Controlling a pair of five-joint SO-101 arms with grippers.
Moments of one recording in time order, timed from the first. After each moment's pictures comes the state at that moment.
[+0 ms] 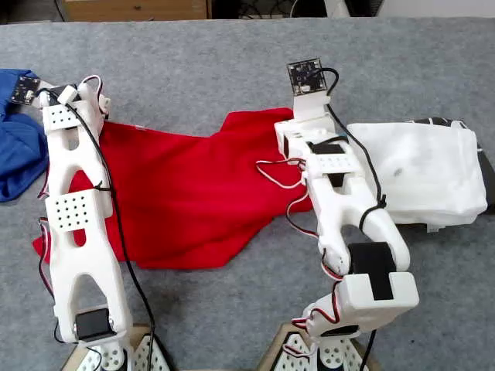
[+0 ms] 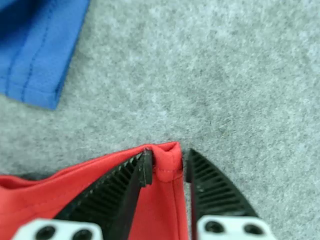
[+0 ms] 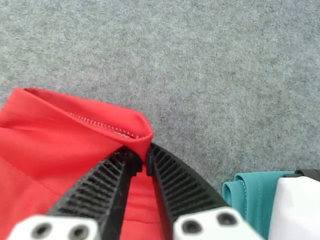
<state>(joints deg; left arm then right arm) -18.6 70.5 -73.5 80.5 59.3 -3.4 5.5 32.3 15.3 10.4</state>
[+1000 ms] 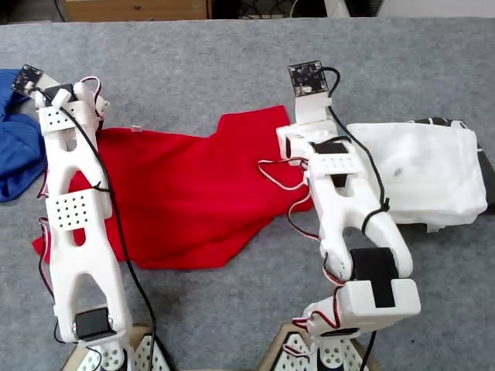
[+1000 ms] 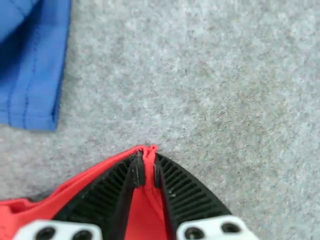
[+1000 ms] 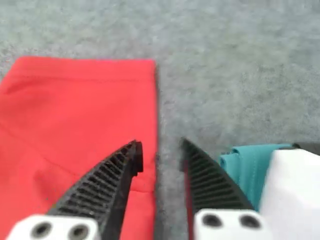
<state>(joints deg) -19.3 72.0 -81.0 84.0 48.3 -1.5 3.3 29.9 25.5 10.3</state>
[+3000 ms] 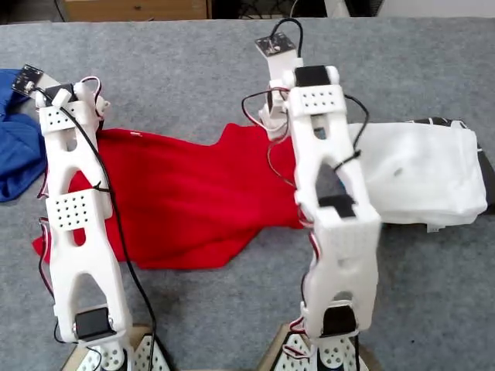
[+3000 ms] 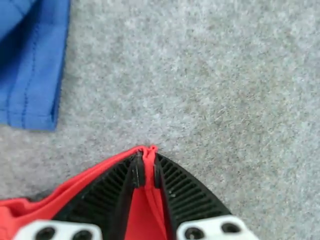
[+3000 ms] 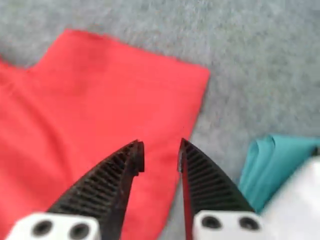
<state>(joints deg) -19.3 72.0 -81.0 84.1 48.3 -7.6 40.3 -38.5 84.9 14.3</state>
